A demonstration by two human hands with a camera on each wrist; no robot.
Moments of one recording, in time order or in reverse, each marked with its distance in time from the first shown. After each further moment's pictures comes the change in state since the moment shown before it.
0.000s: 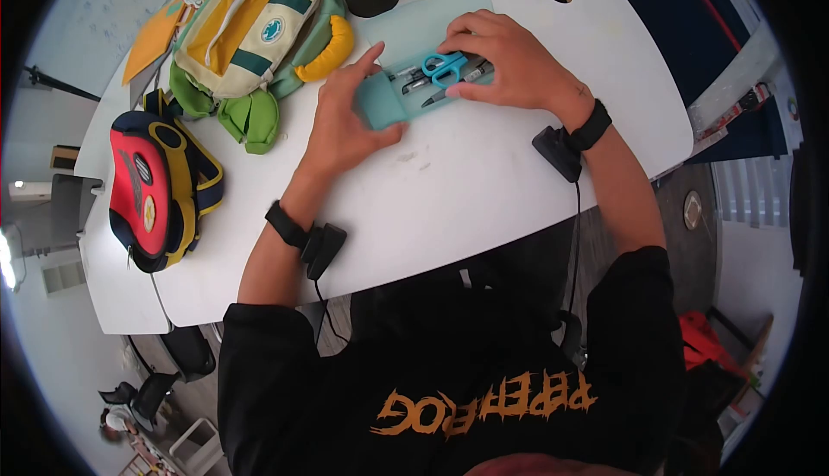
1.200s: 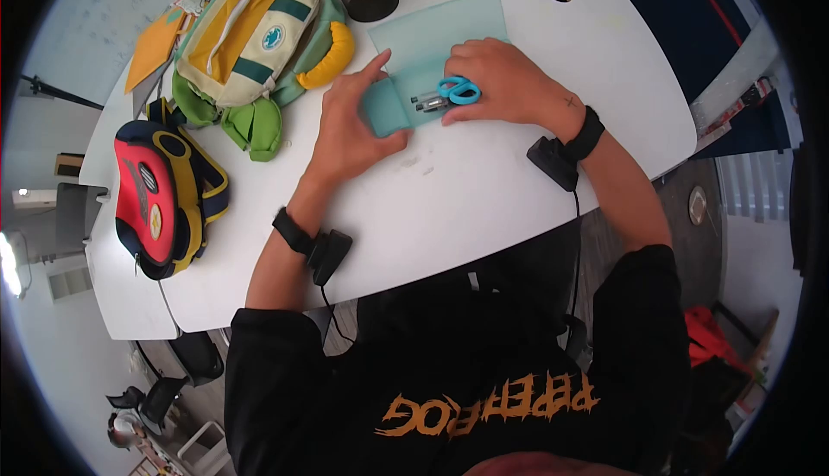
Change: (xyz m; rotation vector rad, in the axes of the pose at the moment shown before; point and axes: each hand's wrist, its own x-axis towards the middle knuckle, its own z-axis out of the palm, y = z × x) left_hand 0.002 0.002 -0.001 0.006 -0.049 0.009; right_hand 0.001 -0.010 0.012 -0.078 -0.171 0.073
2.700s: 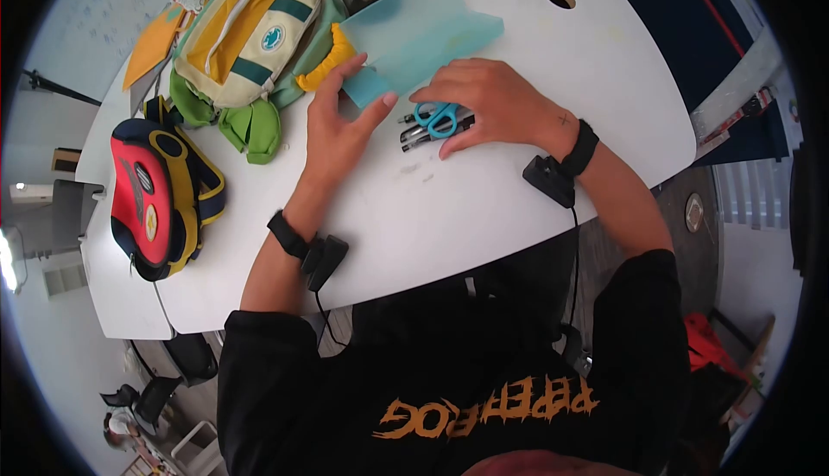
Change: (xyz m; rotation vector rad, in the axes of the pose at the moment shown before) left_hand 0.002 -0.010 0.006 -0.262 0.244 -0.171; right_hand 0.003 -0.009 0.009 0.111 0.112 -0.239
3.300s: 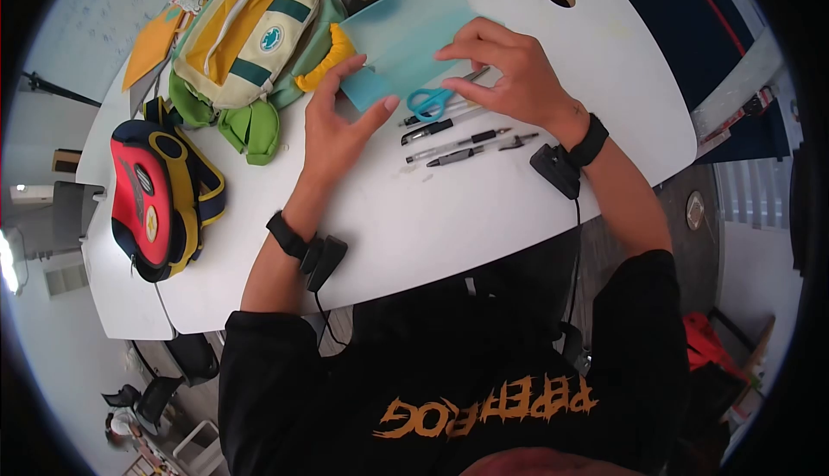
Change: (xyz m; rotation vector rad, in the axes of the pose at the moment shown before) left_hand 0.001 0.001 -0.004 0.005 -0.071 -0.051; right_hand 0.000 0.009 -0.013 0.026 0.344 0.131
